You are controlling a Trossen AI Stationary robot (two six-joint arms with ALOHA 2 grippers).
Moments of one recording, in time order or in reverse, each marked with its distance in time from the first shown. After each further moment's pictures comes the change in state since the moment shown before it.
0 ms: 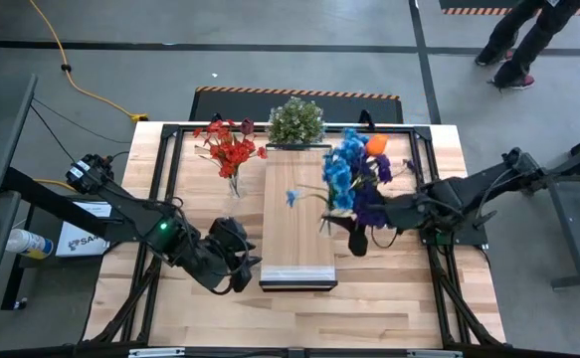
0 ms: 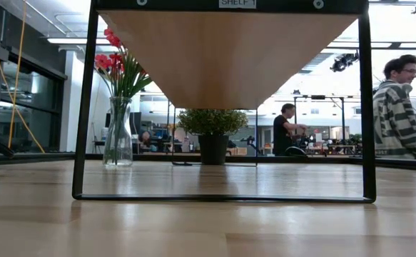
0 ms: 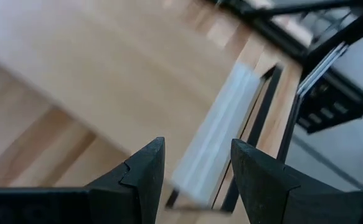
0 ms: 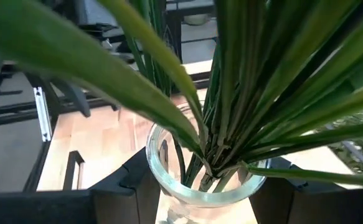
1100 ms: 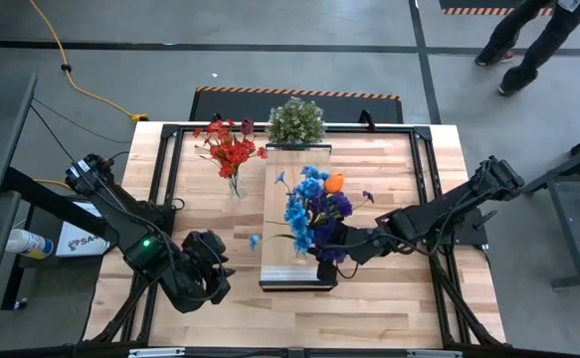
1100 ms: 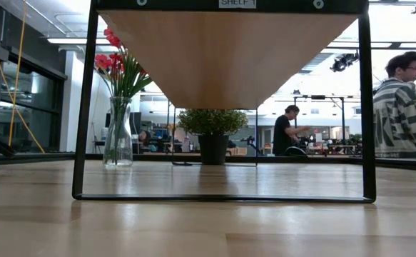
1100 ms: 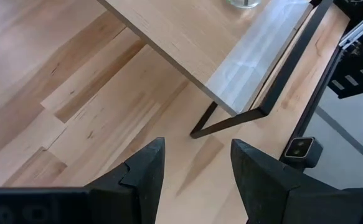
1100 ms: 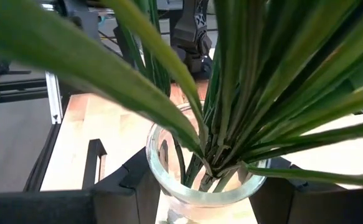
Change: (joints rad) left arm -0.170 -0.002 0.000 -0.289 0.028 -0.336; right arm 0.054 0.269 -0.001 0.240 -0.011 -0.013
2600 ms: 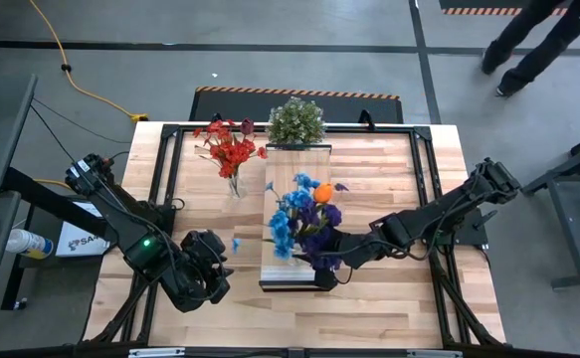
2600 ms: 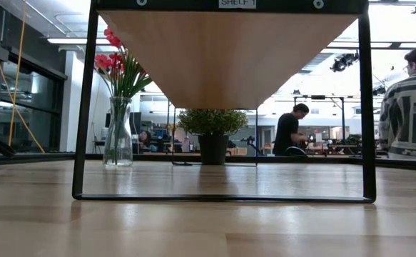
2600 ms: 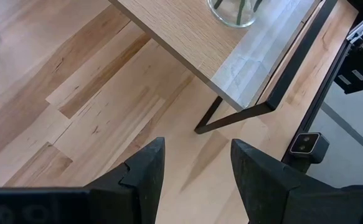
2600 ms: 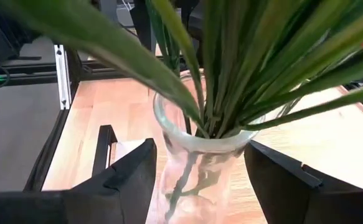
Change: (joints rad) left arm 0.000 0.000 0.000 -0.019 0.019 -0.001; right arm 0.004 0.049 0.000 0.021 -0.047 -0.023
